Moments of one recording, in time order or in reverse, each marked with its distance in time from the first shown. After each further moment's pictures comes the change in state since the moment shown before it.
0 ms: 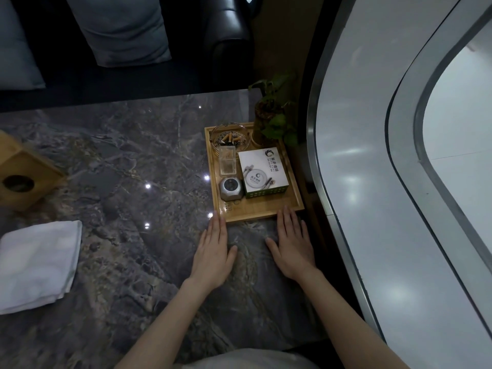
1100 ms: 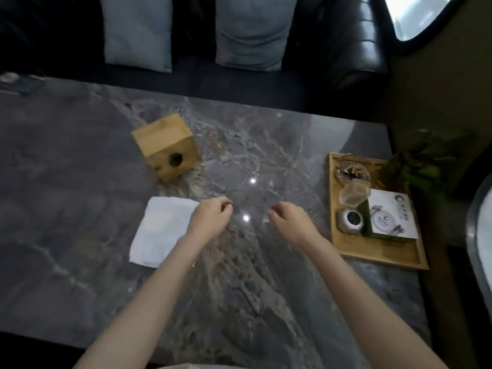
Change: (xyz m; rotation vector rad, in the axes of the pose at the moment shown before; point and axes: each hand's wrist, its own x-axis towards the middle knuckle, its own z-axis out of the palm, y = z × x) left_hand -0.031 -0.191 -0.182 -0.336 0.234 -0.426; right_hand 0.082 -0.275 -0.041 0.245 -0.197 -0.205
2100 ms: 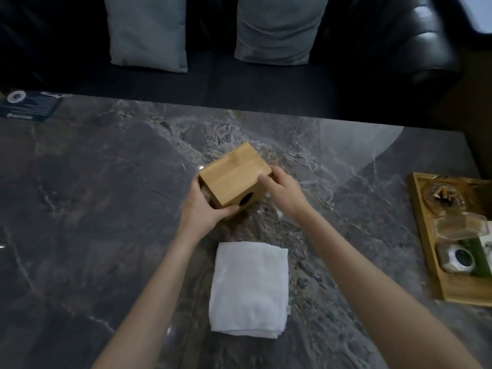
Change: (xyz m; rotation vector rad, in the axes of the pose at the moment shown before) left_hand 0.124 -0.137 -0.133 -0.316 0.090 -0.085; right_hand 0.159 -0.184 0.057 0.484 0.068 0.020
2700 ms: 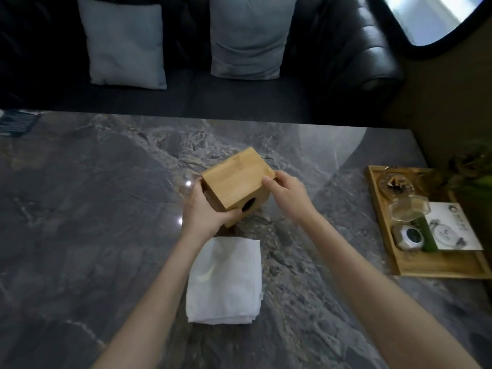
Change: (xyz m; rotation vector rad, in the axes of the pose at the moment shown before) left_hand -0.051 0.046 0.032 -0.049 -0.035 0.058; right_hand -0.057 0.016 -0.055 -0.040 0.167 -0.065
